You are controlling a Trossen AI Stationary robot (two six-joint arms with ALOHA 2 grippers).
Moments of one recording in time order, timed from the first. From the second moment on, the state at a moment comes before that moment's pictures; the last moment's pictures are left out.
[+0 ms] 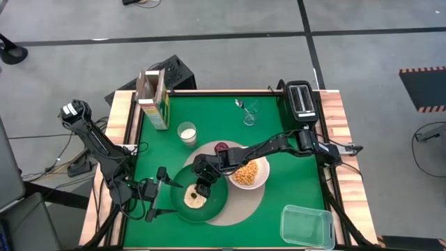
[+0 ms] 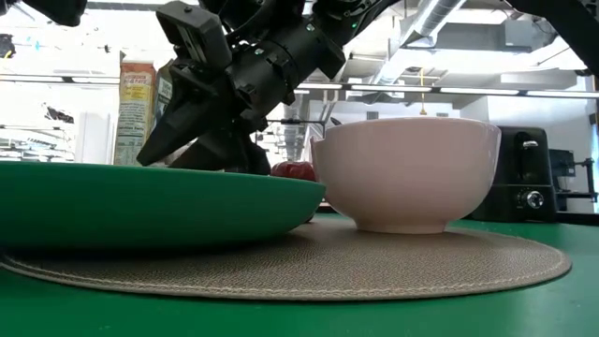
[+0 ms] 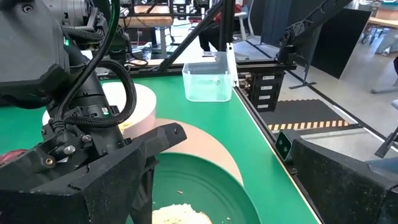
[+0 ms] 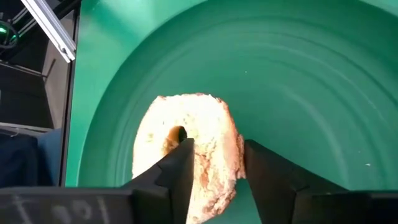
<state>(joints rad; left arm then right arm) -0.91 1.07 0.50 0.28 -0.72 -0.24 0.13 2.28 1.75 -0.23 -0.26 0.52</state>
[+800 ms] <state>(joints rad) -0.91 1.07 0.50 0.28 -0.72 -0.24 0.14 2.17 1.75 -0.27 -0.26 0.42</state>
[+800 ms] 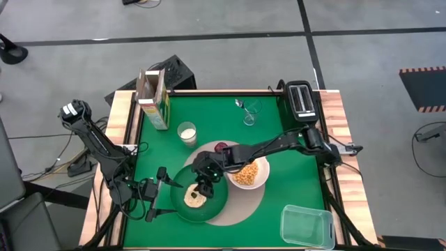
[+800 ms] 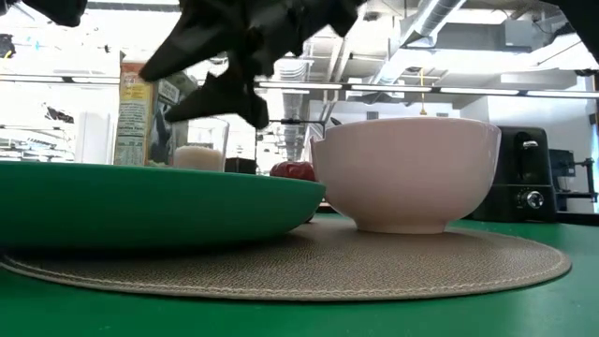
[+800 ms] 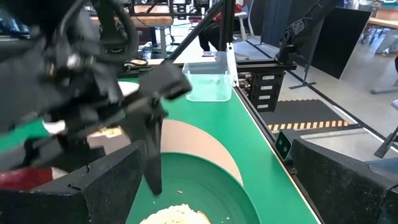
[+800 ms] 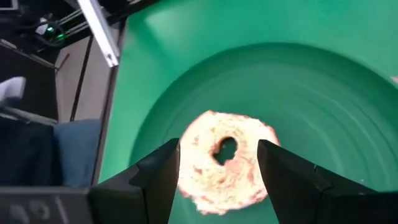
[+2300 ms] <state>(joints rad) -0.91 1.07 0.50 0.24 -0.75 -0.28 0.10 1.96 1.73 -0.69 0.01 0.22</state>
